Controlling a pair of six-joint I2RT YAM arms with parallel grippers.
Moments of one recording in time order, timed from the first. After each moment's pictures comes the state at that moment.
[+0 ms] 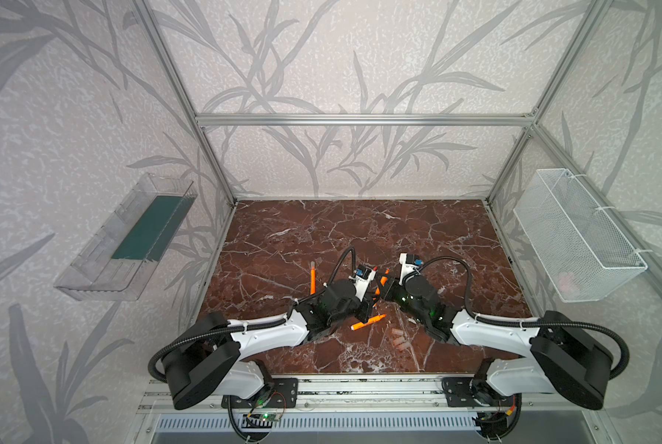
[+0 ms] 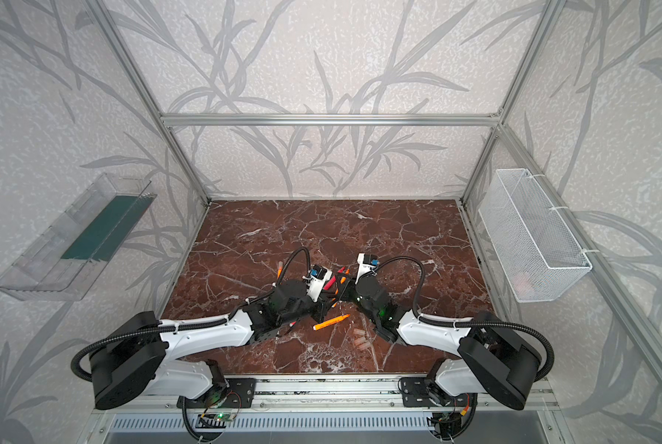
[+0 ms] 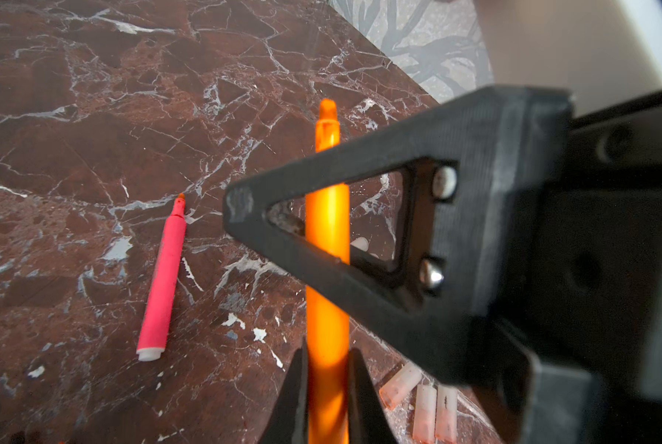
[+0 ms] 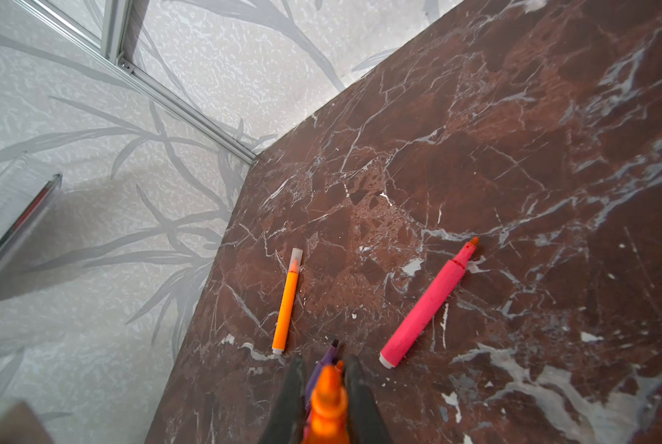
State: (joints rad) left arm -0.93 1.37 0.58 0.32 0.05 -0.36; right arm 0.85 1.35 0.49 0.56 0.21 0.90
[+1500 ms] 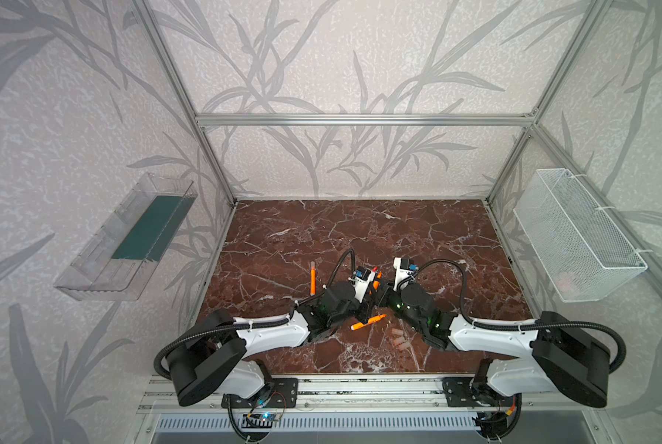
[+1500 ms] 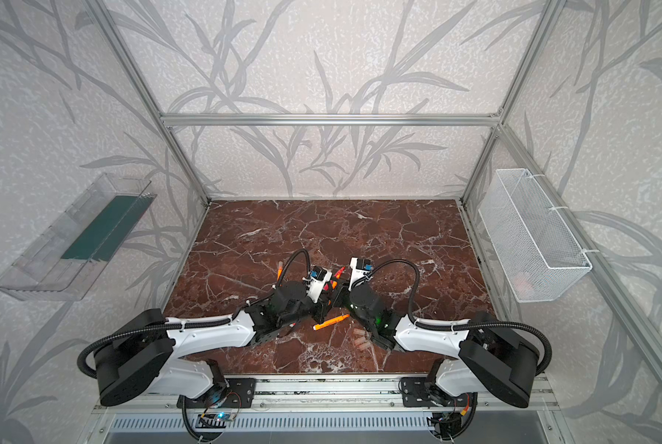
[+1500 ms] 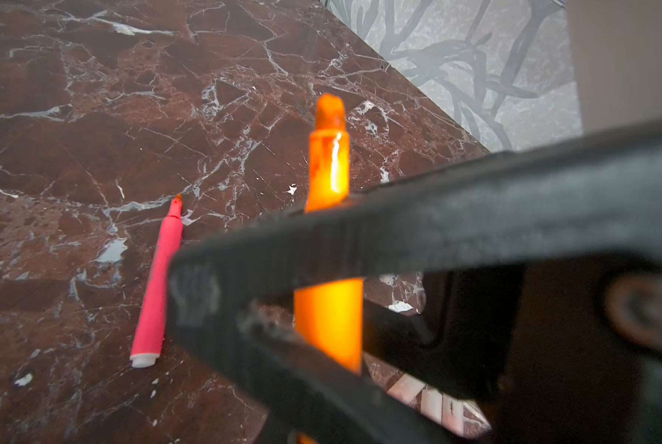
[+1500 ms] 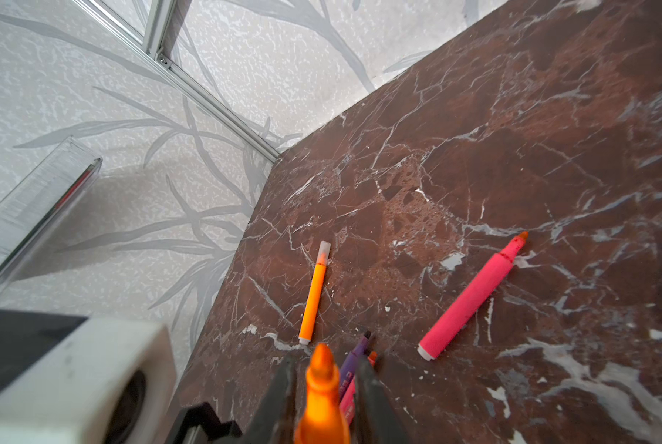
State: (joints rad) left arm -0.91 1.40 0.55 0.41 0.05 -0.36; right arm 0.96 1.34 0.48 0.61 0.29 0.89
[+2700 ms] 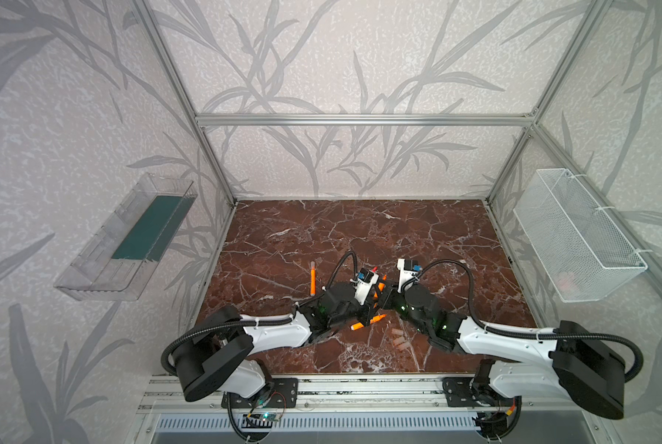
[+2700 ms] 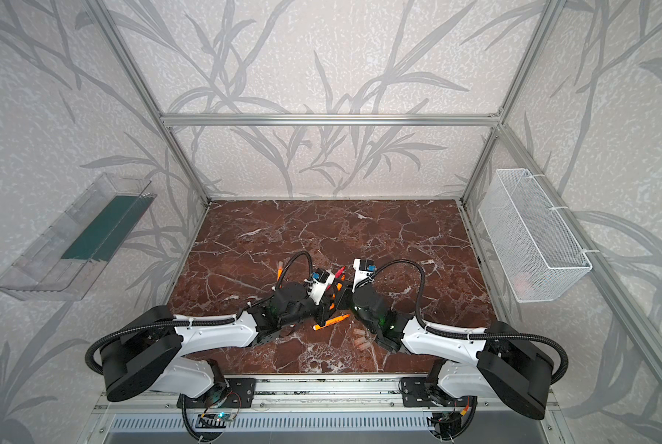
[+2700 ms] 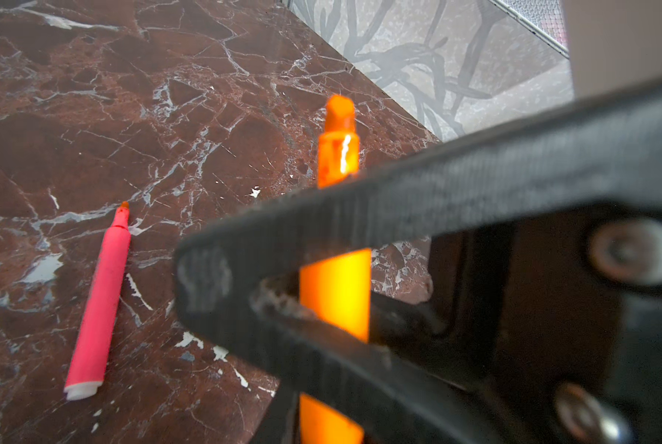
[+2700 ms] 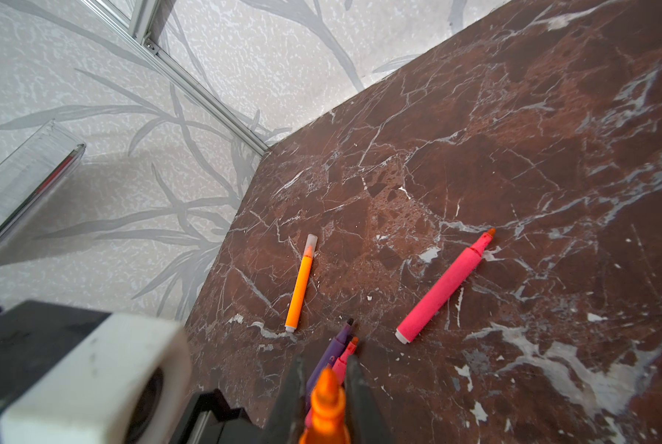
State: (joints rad) left arm -0.91 1.43 0.53 0.50 0.13 -0.36; right arm 0.96 1.25 0.47 0.49 0.30 0.86
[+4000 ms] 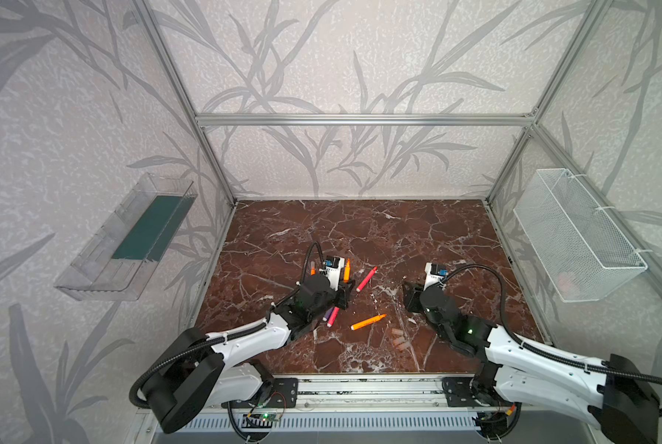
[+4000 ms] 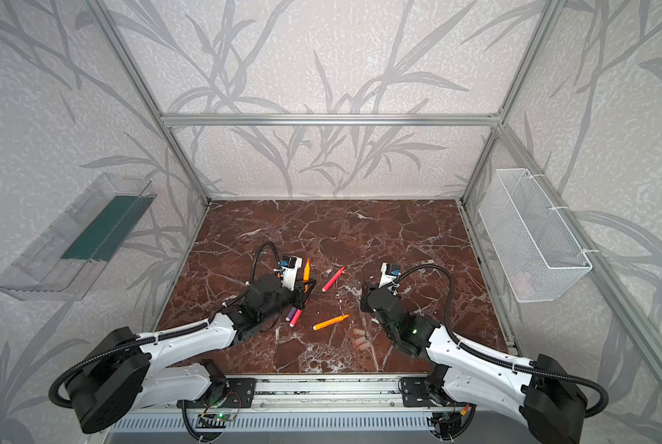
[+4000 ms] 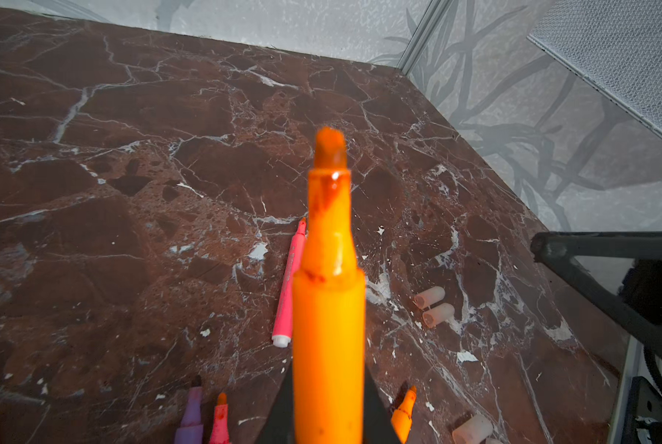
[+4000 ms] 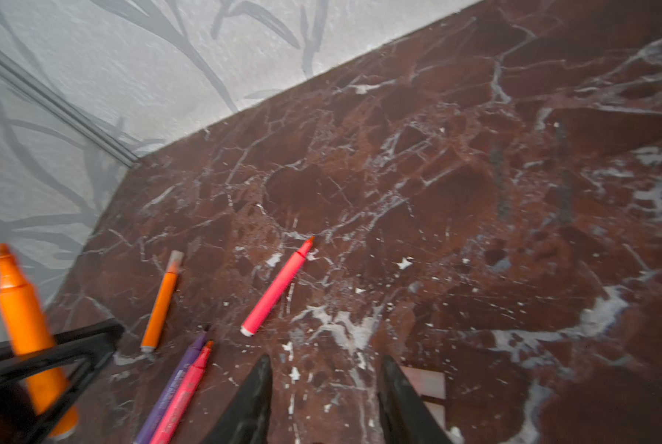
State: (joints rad) left arm -0.72 1.22 0.44 0.37 0.00 -0.42; right arm 0.84 0.98 0.45 -0.04 0.50 0.80
